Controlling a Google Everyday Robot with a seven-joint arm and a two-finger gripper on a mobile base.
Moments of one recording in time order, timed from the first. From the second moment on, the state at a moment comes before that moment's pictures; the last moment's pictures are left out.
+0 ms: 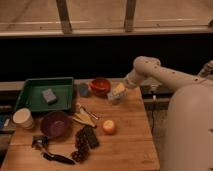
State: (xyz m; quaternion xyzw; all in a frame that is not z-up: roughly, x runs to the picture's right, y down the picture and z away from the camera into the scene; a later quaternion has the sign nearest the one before) arm 0.114 0.018 0.880 -0.31 -0.01 0.55 0.78
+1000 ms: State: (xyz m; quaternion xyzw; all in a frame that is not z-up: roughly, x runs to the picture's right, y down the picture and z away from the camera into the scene) arm 0.108 0.021 0.894 -0.29 0.00 0.55 0.78
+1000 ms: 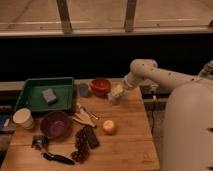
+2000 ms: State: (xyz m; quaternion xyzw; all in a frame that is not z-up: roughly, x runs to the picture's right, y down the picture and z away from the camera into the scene) arm 0.100 0.048 0.911 -0.31 0.00 0.54 0.78
